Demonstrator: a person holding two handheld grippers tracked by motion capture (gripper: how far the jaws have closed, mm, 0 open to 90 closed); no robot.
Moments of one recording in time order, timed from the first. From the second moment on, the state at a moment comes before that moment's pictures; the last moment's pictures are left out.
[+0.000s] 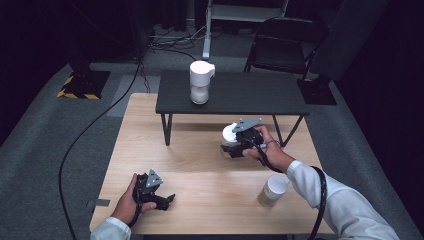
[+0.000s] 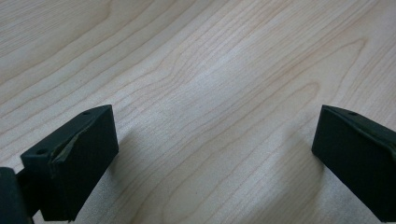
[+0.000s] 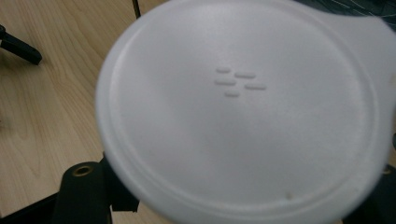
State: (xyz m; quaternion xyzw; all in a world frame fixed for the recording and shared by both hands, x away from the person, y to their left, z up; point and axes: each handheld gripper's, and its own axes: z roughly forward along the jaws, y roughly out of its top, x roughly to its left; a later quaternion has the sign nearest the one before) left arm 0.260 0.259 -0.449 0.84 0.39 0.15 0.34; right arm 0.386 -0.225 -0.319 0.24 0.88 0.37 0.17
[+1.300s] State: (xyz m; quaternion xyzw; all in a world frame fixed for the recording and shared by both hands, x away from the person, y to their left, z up) left arm 0.260 0.259 -0.449 0.84 0.39 0.15 0.34; right arm 0.351 -0.255 -0.242 0.27 0.86 0.38 0.20
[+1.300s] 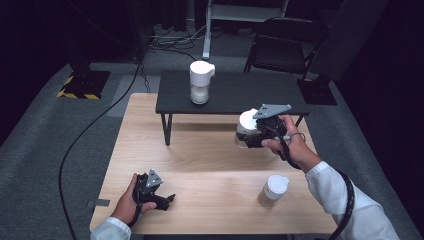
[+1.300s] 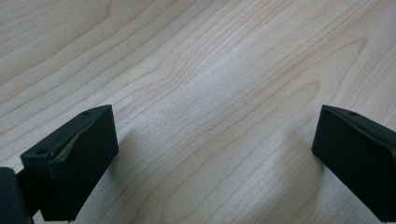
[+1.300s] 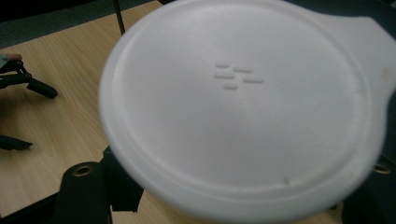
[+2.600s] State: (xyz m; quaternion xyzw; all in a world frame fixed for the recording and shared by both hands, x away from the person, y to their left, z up) left arm 0.260 0.259 -0.449 0.84 0.39 0.15 0.34; right arm 0.356 -0.242 -0.177 0.31 0.83 0.40 0.25
